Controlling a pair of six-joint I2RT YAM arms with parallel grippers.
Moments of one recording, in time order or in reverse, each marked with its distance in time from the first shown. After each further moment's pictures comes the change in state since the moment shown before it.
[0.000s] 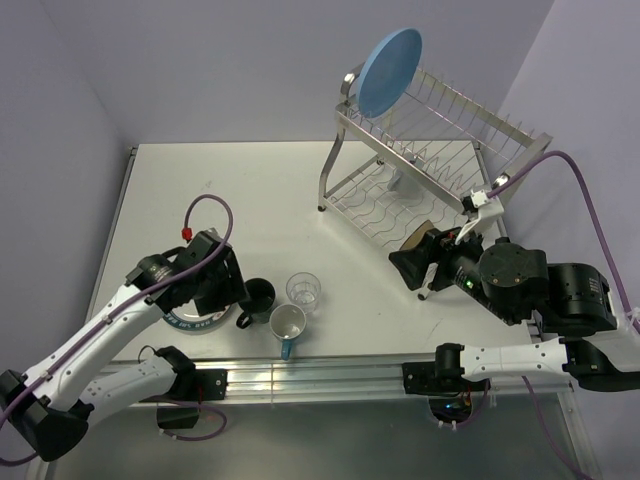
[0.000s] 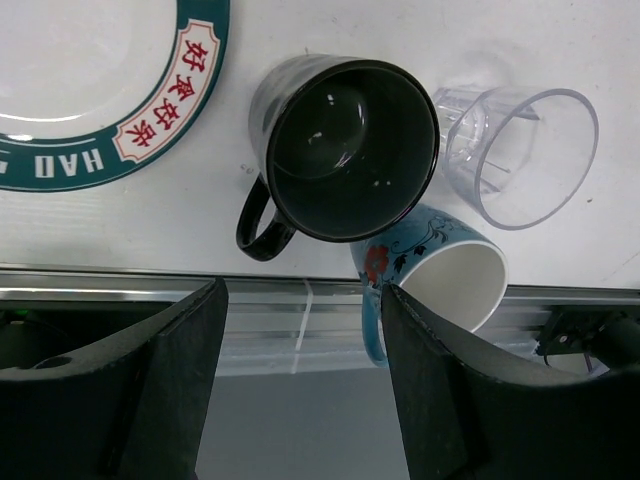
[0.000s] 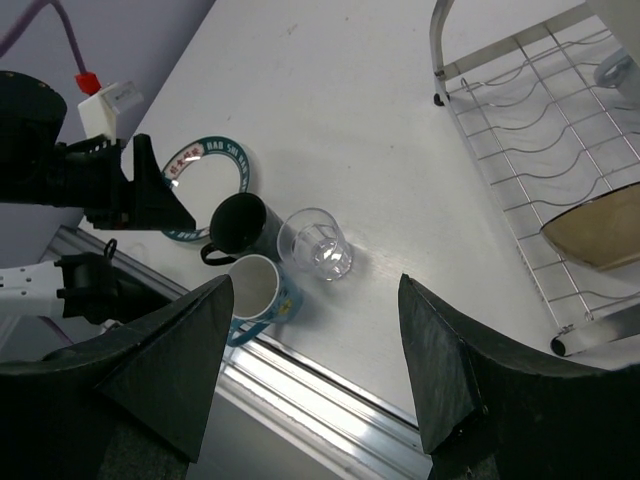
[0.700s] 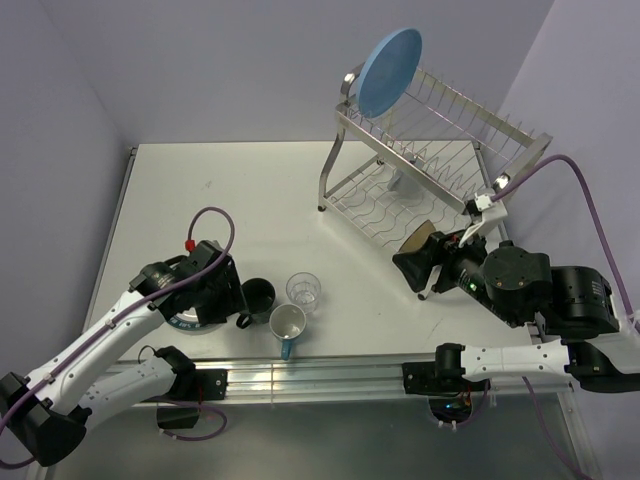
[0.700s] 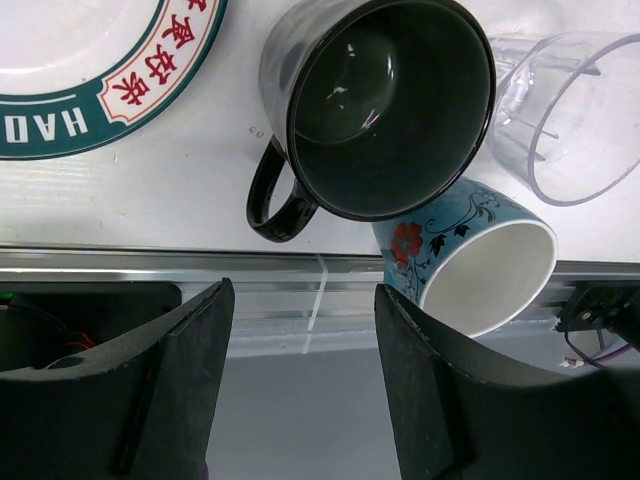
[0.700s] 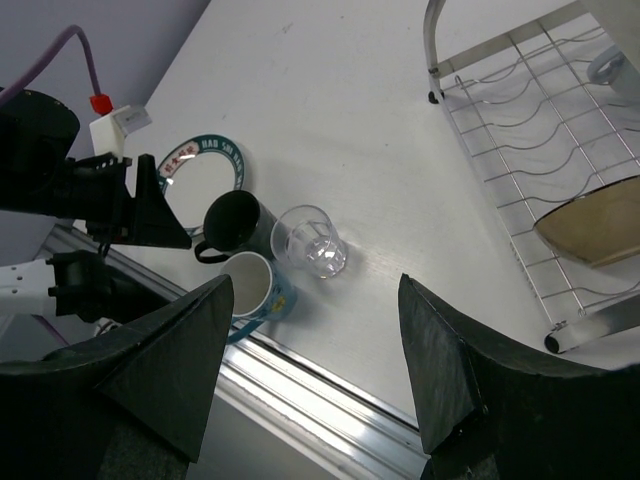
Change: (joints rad) left arm 0.003 -0.017 -0.098 0.018 0.079 -0.004; right arm 0.000 -0.033 -0.029 0.002 0.004 -0.005
